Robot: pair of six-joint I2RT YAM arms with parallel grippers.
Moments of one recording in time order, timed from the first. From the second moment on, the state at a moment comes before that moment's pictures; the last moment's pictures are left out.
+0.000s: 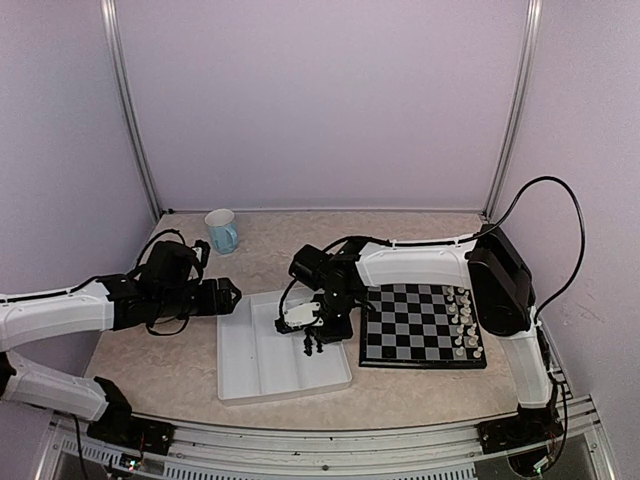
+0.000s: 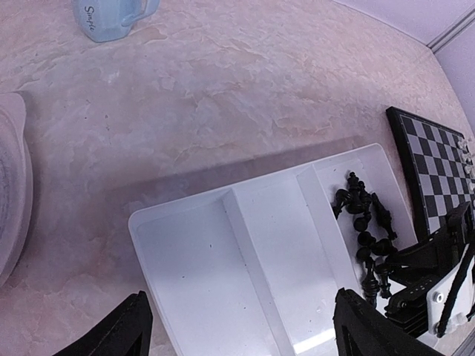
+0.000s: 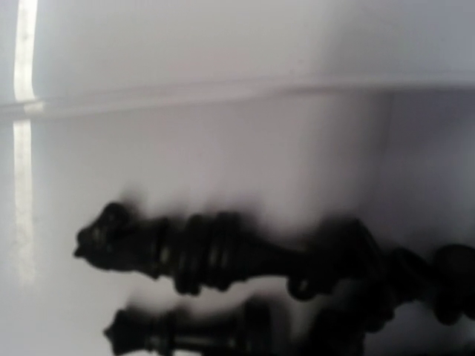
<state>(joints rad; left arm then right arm) -0.65 1.16 0.64 -0.20 -0.14 -0.55 1.00 2.22 1.77 -0.89 -0.02 -0.73</state>
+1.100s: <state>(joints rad) -0.69 1.20 0.67 -0.18 -0.14 -0.55 0.99 2.13 1.74 -0.91 -0.08 -0.72</state>
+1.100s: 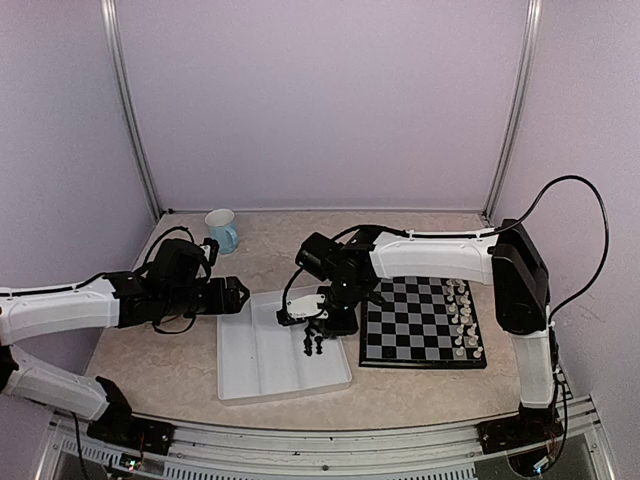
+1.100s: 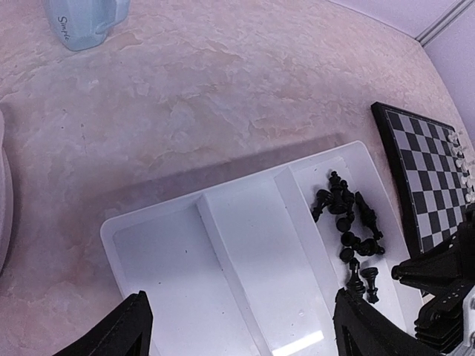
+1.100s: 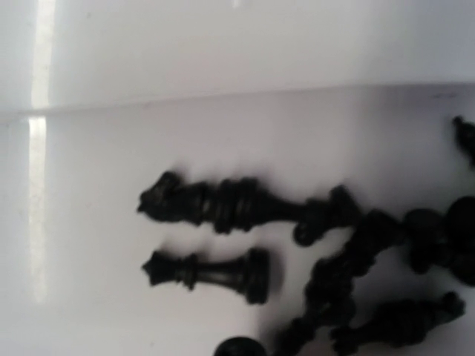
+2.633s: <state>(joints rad) -0.74 1.30 0.75 -0.17 -0.16 -0.55 0.80 1.80 1.22 -0.79 -0.10 -0.71</state>
